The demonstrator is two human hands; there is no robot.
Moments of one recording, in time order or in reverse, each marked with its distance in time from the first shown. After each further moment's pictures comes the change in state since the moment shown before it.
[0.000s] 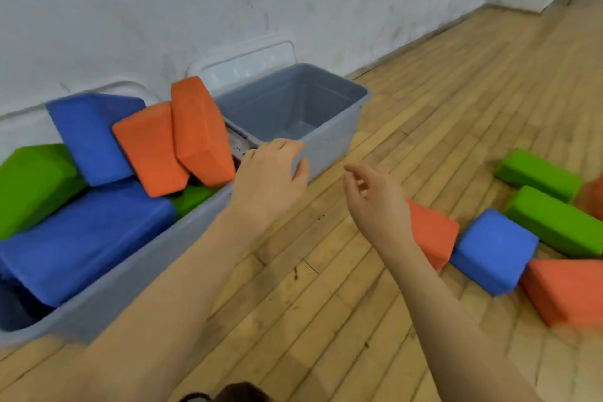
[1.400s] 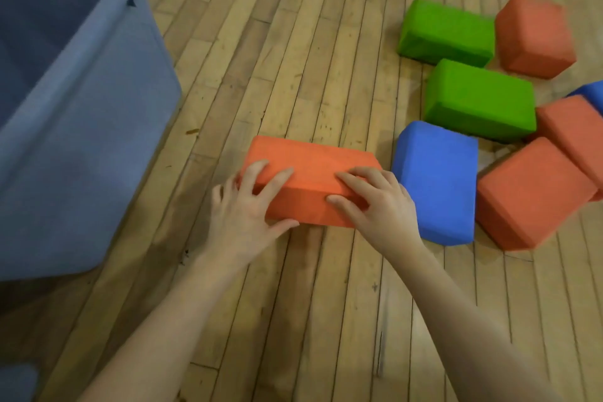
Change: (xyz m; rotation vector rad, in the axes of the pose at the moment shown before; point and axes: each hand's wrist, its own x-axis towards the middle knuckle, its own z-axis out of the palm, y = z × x) left_hand 0.125 0.018 0.412 -0.052 -0.546 0.355; right_hand 0.103 0.363 0.050 -0.397 0.034 0.312
